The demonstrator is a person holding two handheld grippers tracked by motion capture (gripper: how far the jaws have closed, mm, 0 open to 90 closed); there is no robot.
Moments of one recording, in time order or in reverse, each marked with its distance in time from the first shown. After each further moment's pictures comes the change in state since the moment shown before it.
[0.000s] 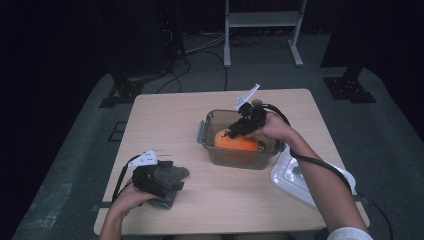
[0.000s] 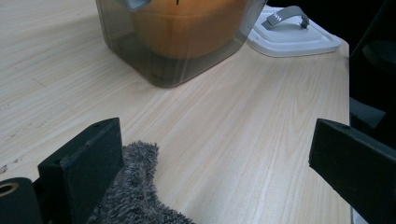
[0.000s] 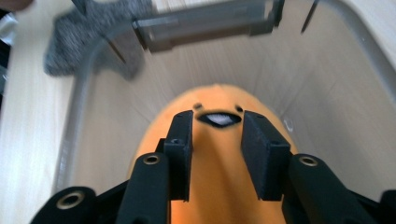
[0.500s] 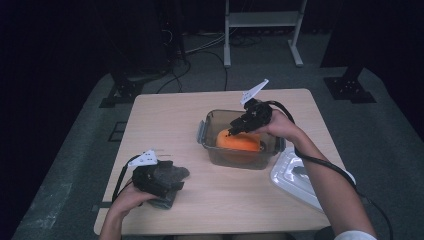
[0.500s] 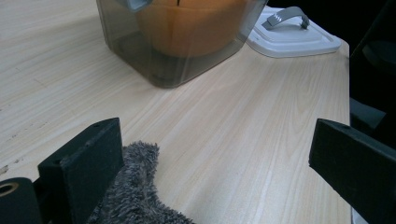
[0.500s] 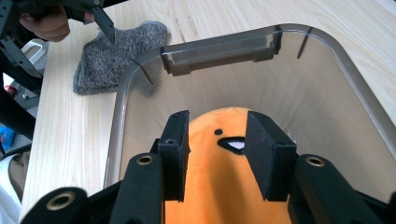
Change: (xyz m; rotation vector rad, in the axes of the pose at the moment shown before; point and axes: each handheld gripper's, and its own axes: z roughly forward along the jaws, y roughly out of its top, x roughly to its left) left arm 0.000 0.000 0.001 0.002 -0.001 0.000; right arm 0.007 0.000 -0.024 -0.073 0.023 0.010
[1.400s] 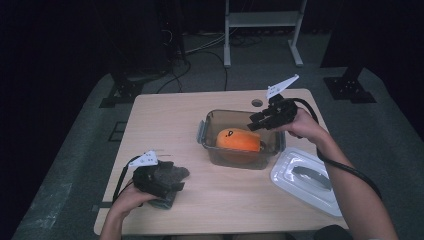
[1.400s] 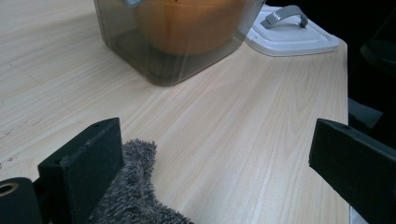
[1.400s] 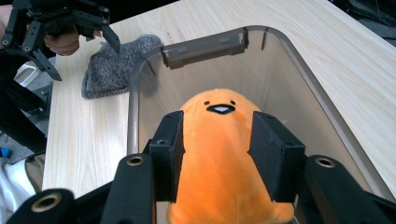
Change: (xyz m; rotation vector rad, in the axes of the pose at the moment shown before) left arm 0.001 -0.003 0.001 0.002 -0.008 -0.007; right arm 0.006 -0.026 -0.060 -0.080 -0.059 0.055
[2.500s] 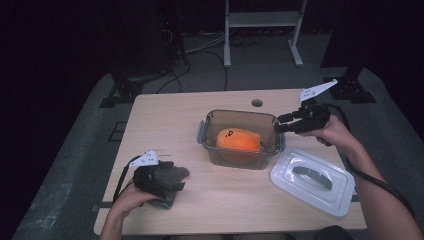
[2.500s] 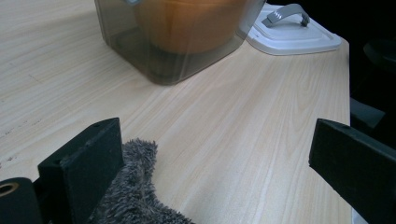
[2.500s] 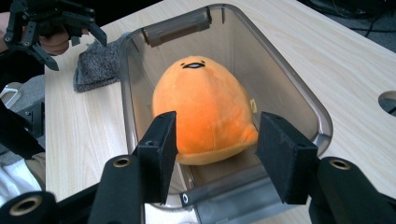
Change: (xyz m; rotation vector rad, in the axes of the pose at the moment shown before) left arm 0.000 0.001 0.002 0.003 0.002 -0.001; right arm -0.002 -0.050 -0.061 -0.053 -0.082 0.085
